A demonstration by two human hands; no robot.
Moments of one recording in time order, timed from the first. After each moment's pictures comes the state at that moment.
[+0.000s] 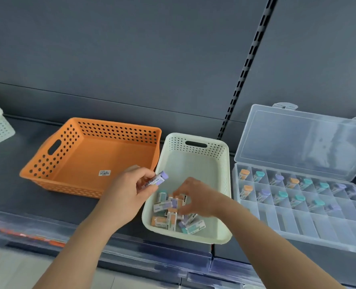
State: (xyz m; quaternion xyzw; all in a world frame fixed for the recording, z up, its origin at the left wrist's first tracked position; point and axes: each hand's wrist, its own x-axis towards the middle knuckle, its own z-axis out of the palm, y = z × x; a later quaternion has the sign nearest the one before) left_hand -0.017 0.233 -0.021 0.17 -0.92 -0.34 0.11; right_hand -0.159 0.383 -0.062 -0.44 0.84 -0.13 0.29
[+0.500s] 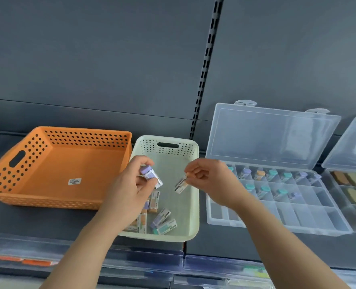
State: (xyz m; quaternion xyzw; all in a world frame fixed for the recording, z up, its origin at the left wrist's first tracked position) left_hand -0.052 0.287 -0.018 0.16 -0.87 -0.43 0.14; right_hand -0.182 0.462 -0.013 -0.33 0.83 -0.42 0.16
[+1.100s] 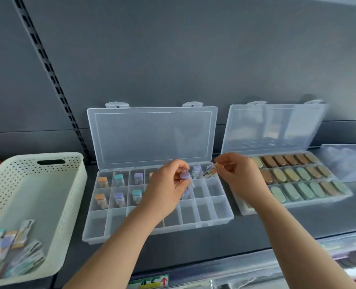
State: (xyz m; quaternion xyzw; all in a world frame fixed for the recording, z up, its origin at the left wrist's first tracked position) left_hand -0.227 0.567 -0.035 -0.02 -0.88 -0.47 0.11; right_hand -0.290 0.756 -0.008 -0.11 0.92 -0.38 -0.03
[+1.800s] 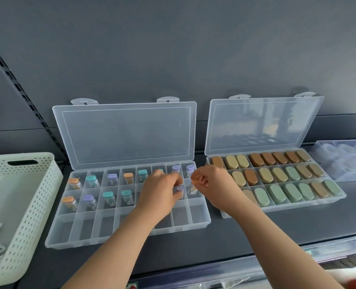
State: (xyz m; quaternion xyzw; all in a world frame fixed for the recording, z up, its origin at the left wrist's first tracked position) left_hand -0.263 0.624 -0.070 0.01 -0.97 -0.22 0.08; right_hand -0.317 0.783 -0.048 -0.25 0.93 -0.25 0.05
